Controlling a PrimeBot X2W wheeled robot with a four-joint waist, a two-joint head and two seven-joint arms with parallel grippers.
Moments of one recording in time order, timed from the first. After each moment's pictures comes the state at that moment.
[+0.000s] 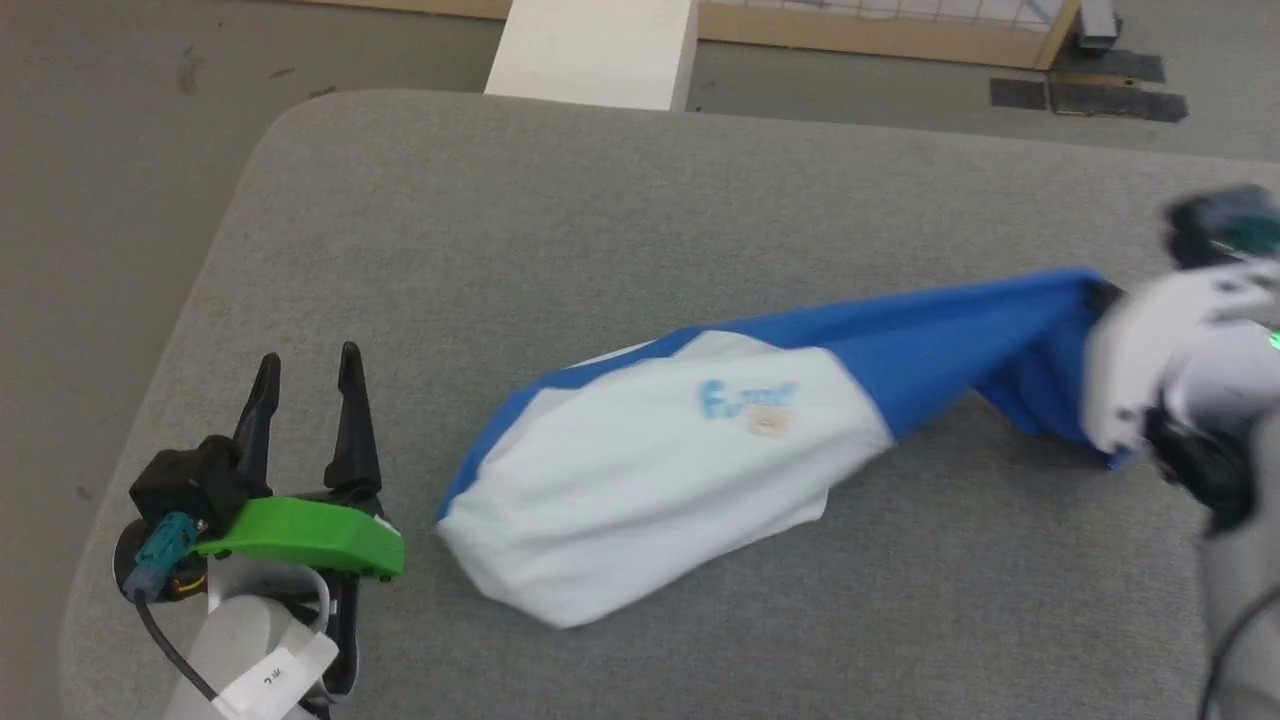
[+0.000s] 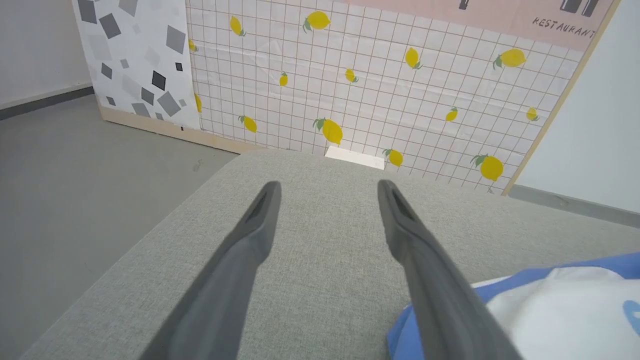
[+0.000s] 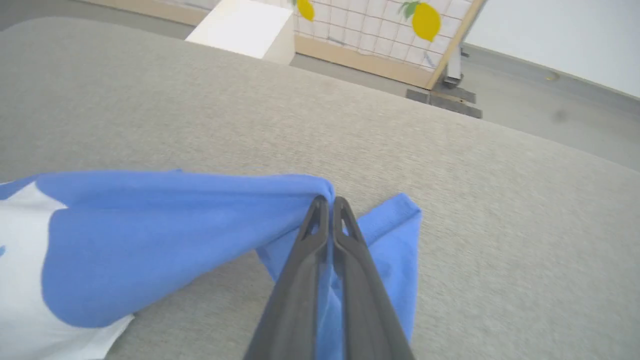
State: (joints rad) left arm -0.19 0.18 -0.06 0.16 -0.38 0.00 -0.25; right arm -0.46 -0.18 -0.09 0.15 0.10 0.13 0.68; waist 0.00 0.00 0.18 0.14
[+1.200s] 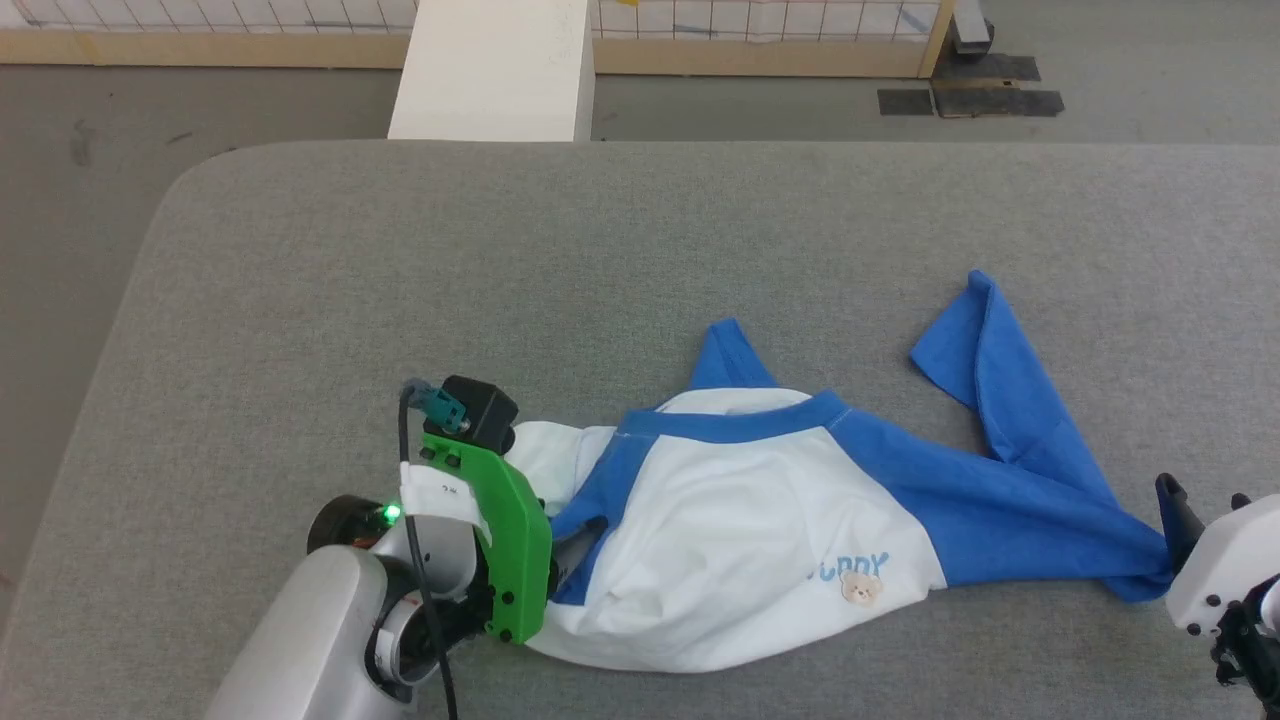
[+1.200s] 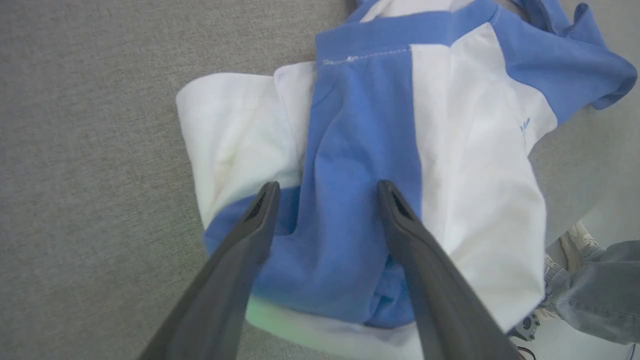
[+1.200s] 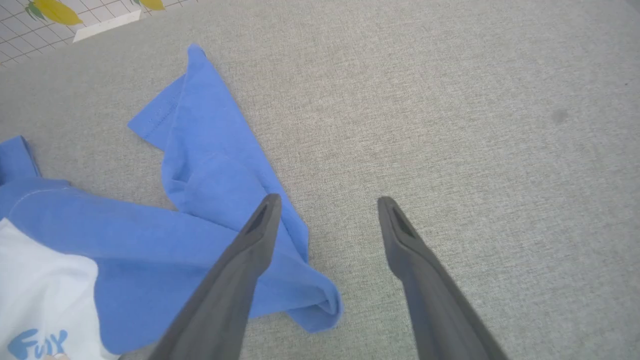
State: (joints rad) left arm -0.29 0.26 -0.38 0.04 -0.62 -0.09 0.81; right arm -0.11 -0.05 -0.43 0.04 0.15 0.13 0.57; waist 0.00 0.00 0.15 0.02
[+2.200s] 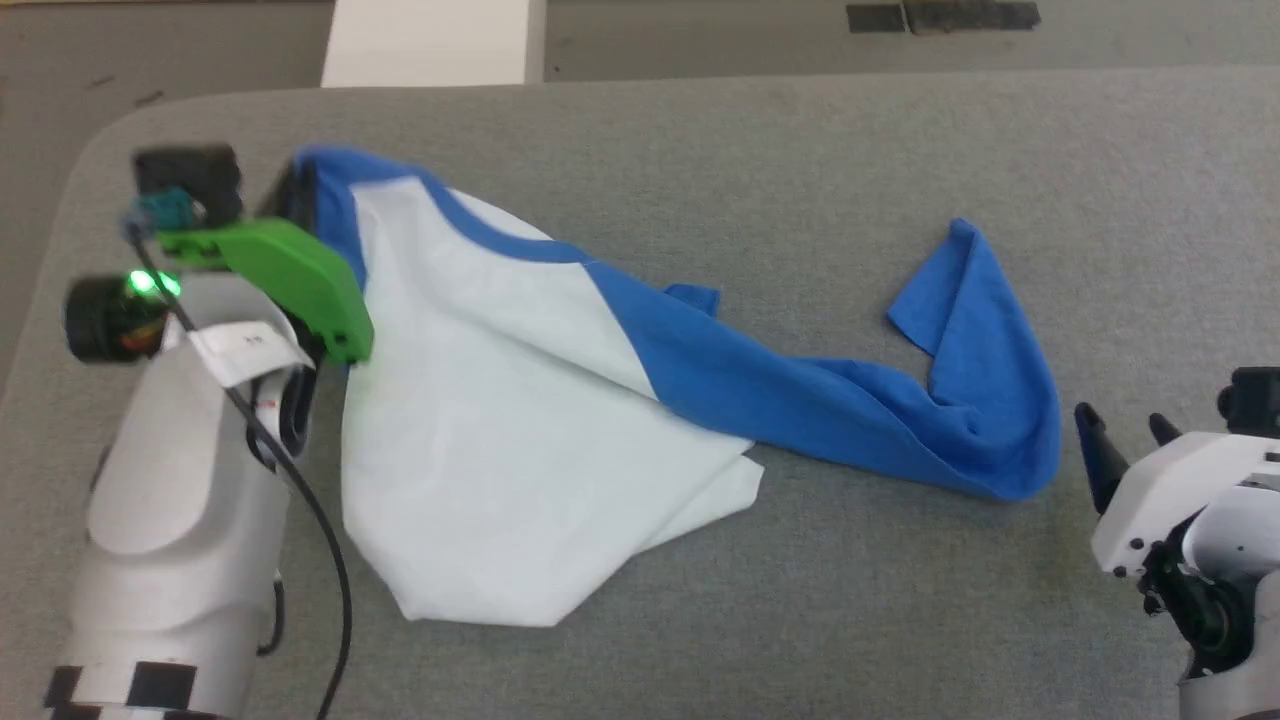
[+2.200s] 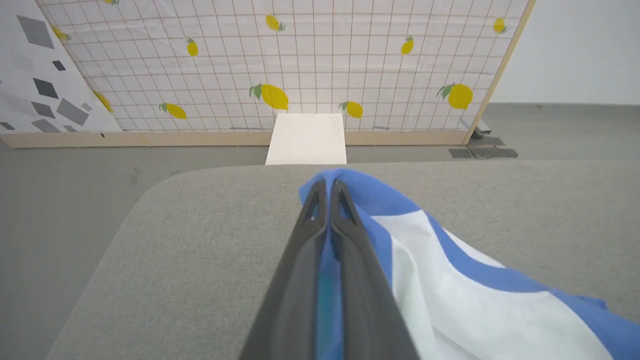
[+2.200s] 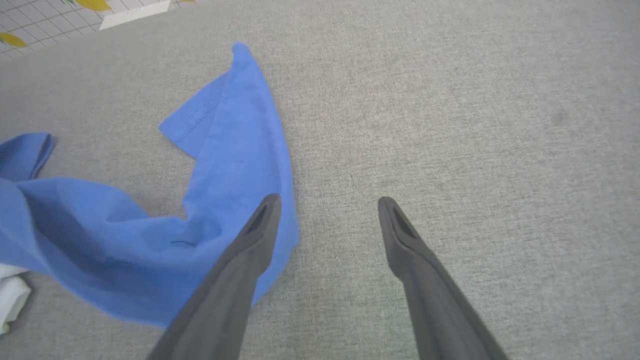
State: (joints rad) left arm -0.67 0.29 -0.18 0.42 -0.36 0.02 0.13; right arm -0.20 -0.05 -0.30 0.08 0.15 0.13 0.50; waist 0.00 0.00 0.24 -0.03
